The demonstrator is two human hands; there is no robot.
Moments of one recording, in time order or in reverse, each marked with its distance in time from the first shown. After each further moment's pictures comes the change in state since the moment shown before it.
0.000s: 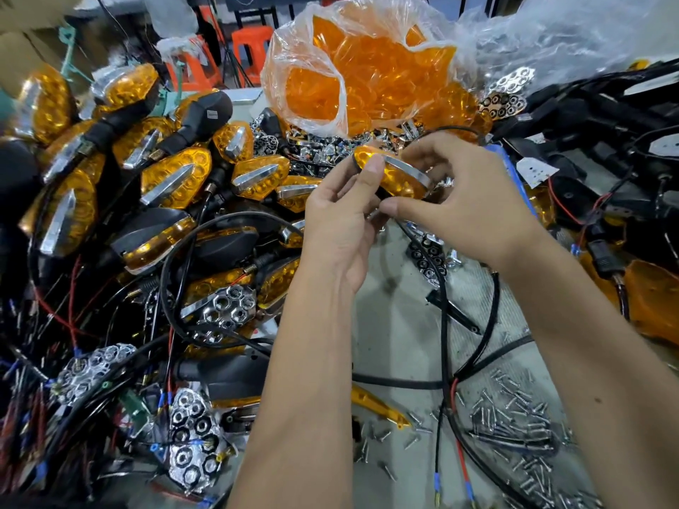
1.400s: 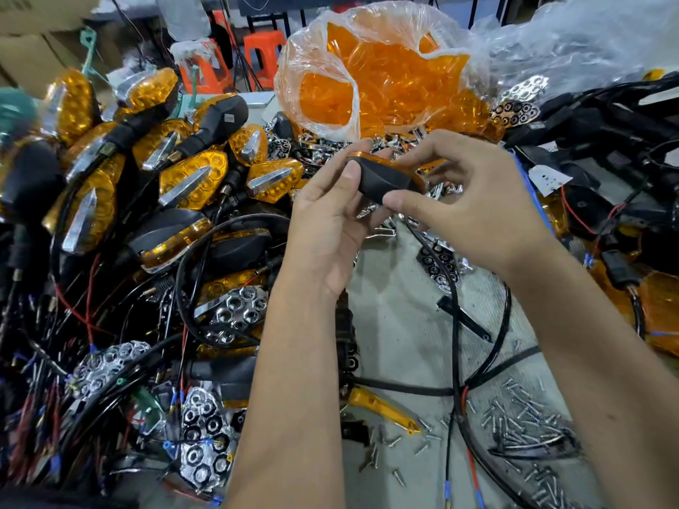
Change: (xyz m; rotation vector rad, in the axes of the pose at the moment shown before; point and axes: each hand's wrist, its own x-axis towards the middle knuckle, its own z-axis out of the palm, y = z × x) left_hand -0.006 0.025 -0.016 0.047 -0.088 0.069; right_hand -0.002 -0.015 0.005 0.081 0.018 -0.086
